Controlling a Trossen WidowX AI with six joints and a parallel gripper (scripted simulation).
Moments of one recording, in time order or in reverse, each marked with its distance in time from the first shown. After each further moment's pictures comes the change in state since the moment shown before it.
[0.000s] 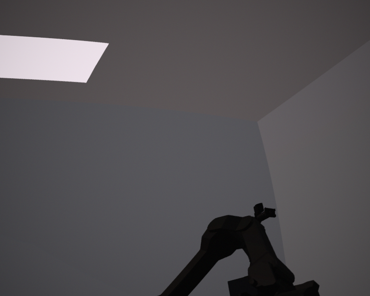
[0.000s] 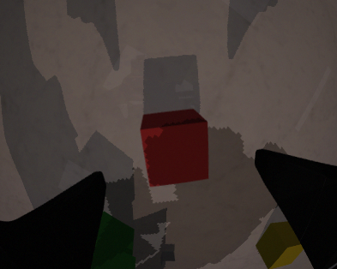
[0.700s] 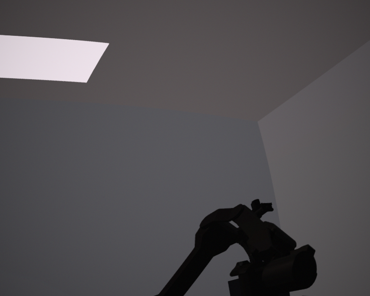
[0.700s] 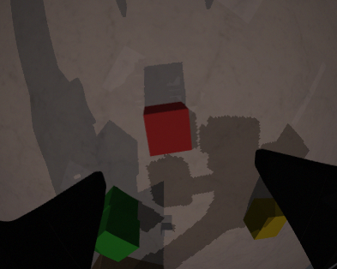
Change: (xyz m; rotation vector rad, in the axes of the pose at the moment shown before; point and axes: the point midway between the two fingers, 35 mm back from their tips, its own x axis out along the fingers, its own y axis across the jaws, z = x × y) arm -0.058 0.000 0.005 0.020 0.004 -0.015
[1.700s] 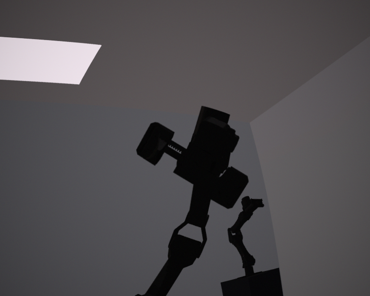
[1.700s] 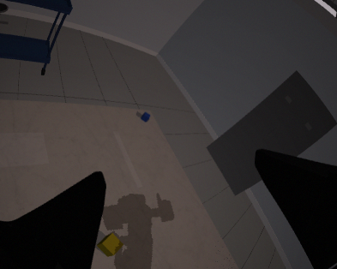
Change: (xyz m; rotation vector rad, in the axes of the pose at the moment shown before) arm -0.353 -0.016 -0.057 0.606 -0.498 -1.104
